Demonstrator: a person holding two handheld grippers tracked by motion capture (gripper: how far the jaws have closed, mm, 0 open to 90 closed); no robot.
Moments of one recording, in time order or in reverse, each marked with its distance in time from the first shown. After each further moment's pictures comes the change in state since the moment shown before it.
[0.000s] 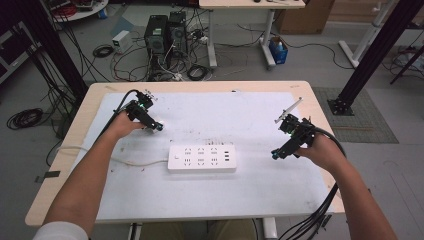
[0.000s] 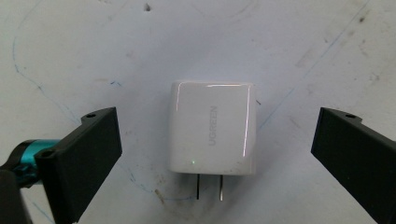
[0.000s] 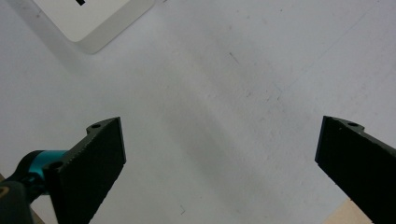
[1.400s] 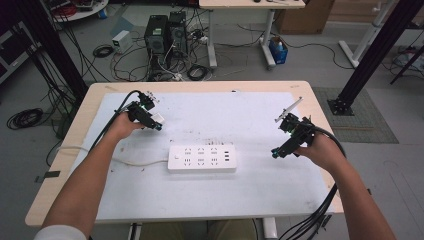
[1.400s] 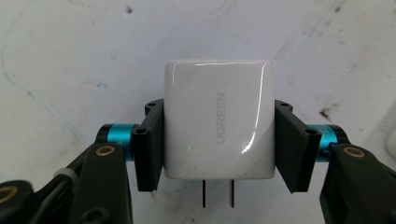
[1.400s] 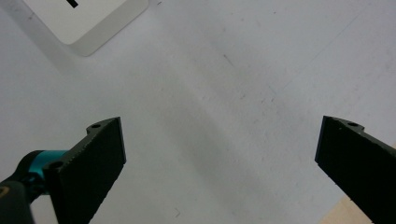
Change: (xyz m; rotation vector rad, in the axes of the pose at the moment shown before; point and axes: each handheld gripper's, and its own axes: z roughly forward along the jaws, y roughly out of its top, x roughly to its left) left arm -0.011 0.002 -0.018 -0.013 -0.017 0.063; right arm -0.002 0.000 0.000 -0.012 -0.025 -0.001
